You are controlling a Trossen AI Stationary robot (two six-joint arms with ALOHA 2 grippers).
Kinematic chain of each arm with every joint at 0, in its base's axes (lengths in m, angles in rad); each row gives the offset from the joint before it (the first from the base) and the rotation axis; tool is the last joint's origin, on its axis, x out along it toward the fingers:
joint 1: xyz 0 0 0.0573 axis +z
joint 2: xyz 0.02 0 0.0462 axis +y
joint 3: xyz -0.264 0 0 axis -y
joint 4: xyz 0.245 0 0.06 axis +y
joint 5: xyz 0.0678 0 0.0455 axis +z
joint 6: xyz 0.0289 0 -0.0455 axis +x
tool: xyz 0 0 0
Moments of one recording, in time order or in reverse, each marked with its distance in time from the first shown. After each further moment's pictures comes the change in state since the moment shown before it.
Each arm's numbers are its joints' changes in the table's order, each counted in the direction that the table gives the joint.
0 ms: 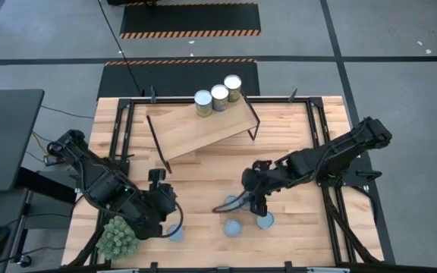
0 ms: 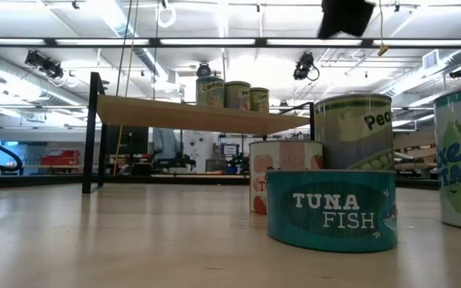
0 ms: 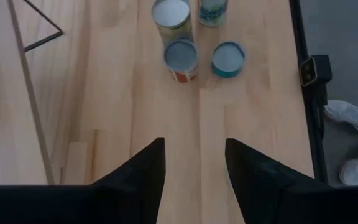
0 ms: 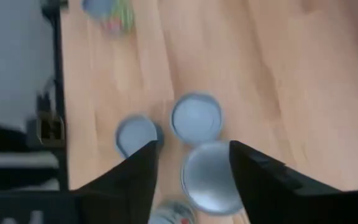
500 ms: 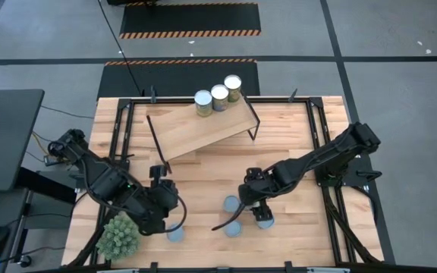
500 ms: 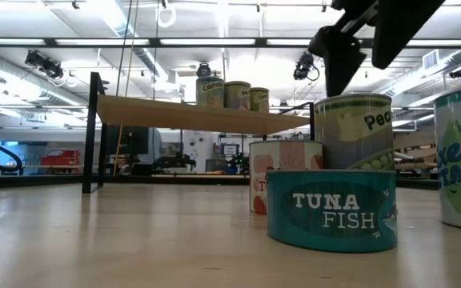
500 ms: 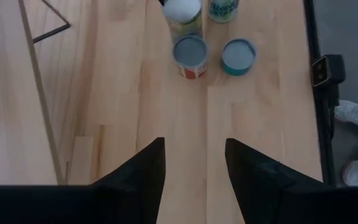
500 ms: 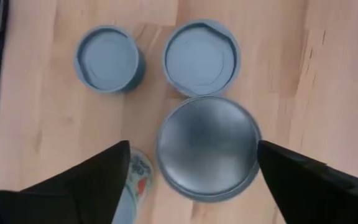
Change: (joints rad) left arm 0.034 0.000 0.000 0.019 -0.010 -0.001; right arm 0.001 0.137 0.000 0.082 0.071 -0.338
